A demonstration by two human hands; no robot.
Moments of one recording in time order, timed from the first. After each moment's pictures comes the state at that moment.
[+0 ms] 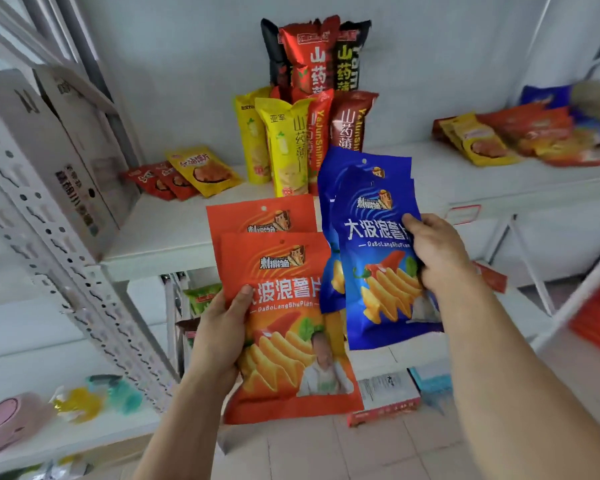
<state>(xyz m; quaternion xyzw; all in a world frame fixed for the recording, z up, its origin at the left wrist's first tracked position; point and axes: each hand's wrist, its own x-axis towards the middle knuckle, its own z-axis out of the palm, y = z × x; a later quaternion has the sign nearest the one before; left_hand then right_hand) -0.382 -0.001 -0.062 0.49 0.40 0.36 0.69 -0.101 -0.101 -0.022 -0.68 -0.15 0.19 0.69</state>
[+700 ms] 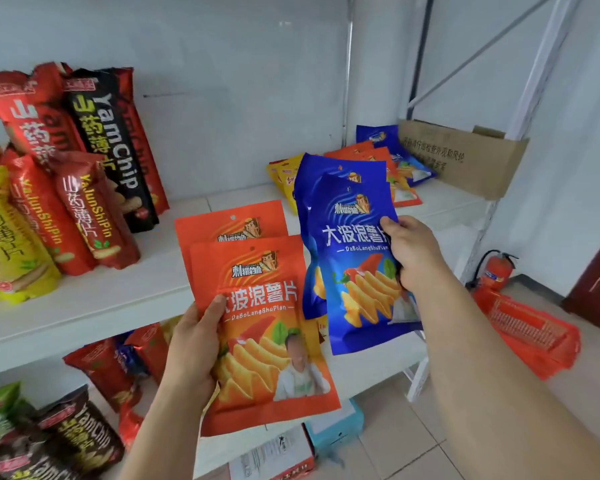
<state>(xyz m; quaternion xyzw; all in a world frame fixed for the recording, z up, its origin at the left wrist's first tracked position) -0.002 -0.146 -0.041 0.51 0.37 0.34 0.70 0.257 -0.294 0.015 -0.70 -0.11 0.12 0.69</state>
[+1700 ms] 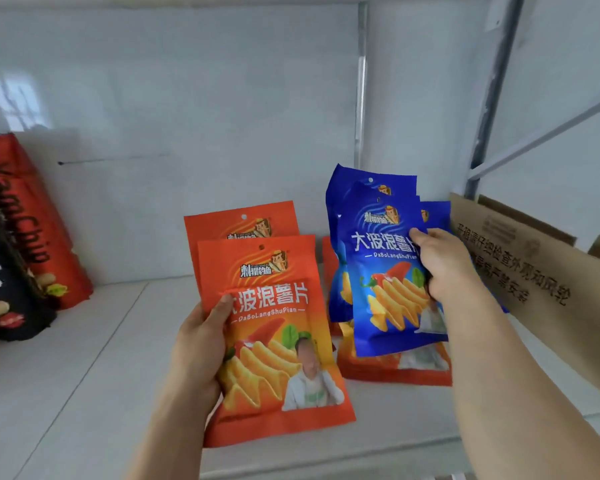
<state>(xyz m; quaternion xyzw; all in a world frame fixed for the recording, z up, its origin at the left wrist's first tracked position) 0.373 -0.061 0.015 0.47 0.39 0.46 0.64 0.678 -0.147 0.064 -0.66 -0.17 0.19 0.70</state>
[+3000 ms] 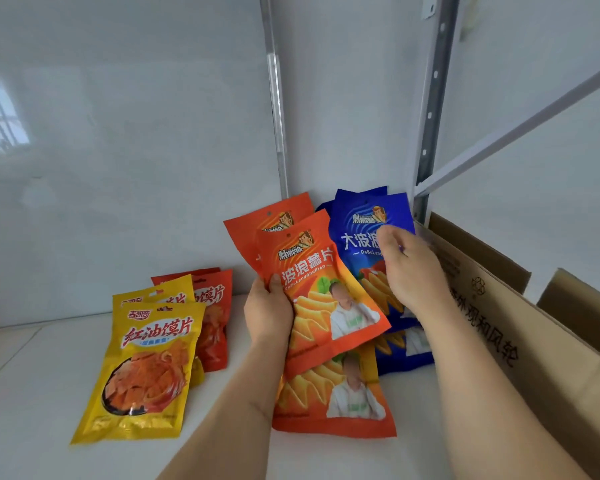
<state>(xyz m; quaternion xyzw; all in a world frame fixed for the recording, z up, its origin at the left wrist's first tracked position) 0.645 -0.038 0.006 0.62 0.48 0.46 0.42 0.797 -0.160 0.060 -0.77 -0.40 0.01 0.51</state>
